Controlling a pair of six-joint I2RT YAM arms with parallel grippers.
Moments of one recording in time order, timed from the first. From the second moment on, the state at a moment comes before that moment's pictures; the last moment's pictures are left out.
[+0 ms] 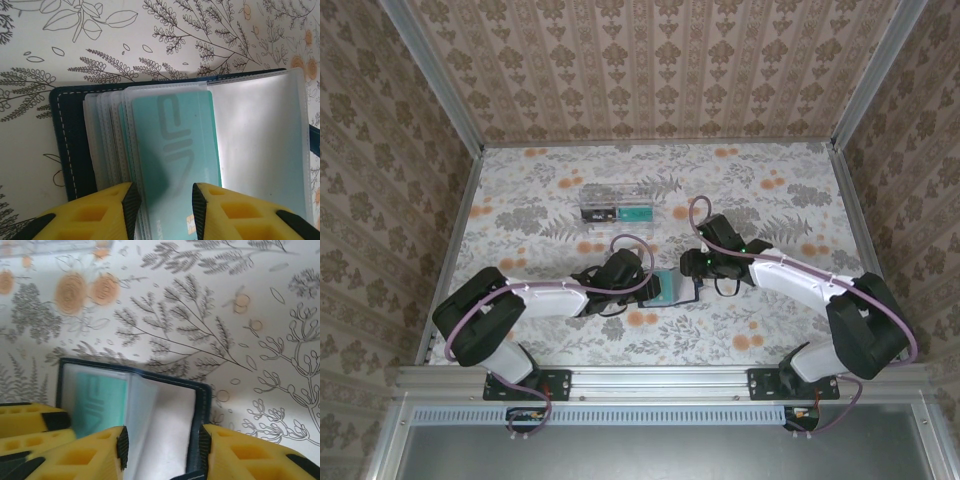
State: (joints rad) left arm -0.93 1.54 0.61 0.13 0.08 -0.91; right arm 0.58 1.43 0.84 -0.39 -0.07 0.56
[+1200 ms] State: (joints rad) left arm -0.94 1.55 0.62 0.13 0.08 -0.90; right arm 0.59 1.59 0.80 -0.24 -0.33 0.69
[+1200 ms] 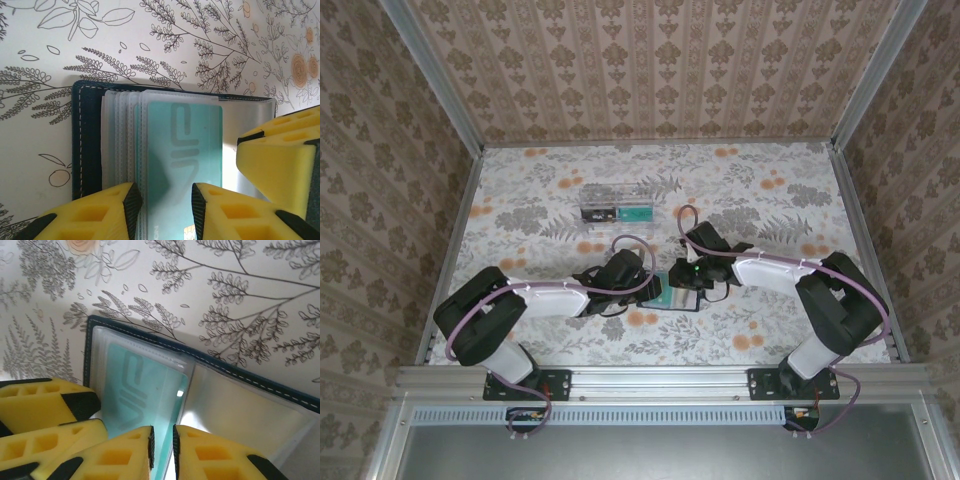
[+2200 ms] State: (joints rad) left arm -0.94 1.55 0.62 0.12 0.06 -0.90; right arm 0.66 1.53 0.80 -0.36 -0.26 0.71
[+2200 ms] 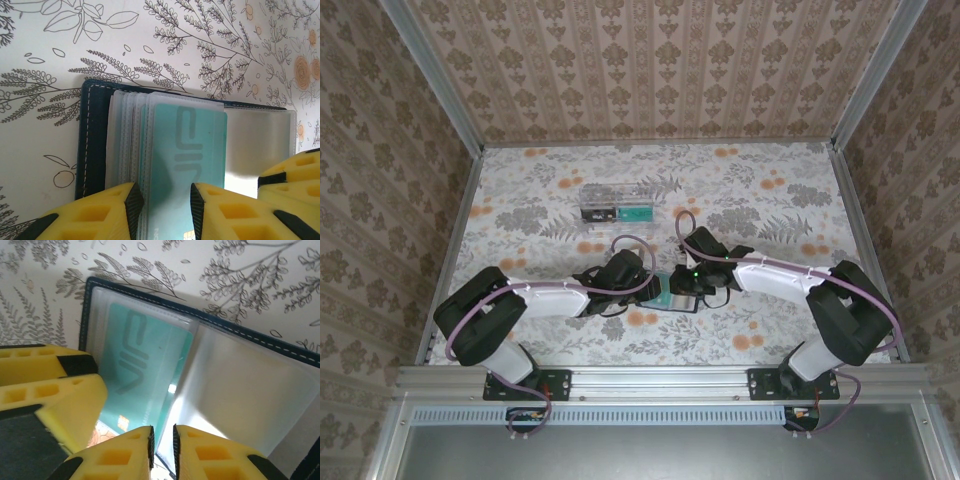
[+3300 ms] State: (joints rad) left arm -0.94 1.55 0.62 0.12 0.05 -0.90; right arm 0.56 1.63 0.68 -0.03 -0.45 0.83
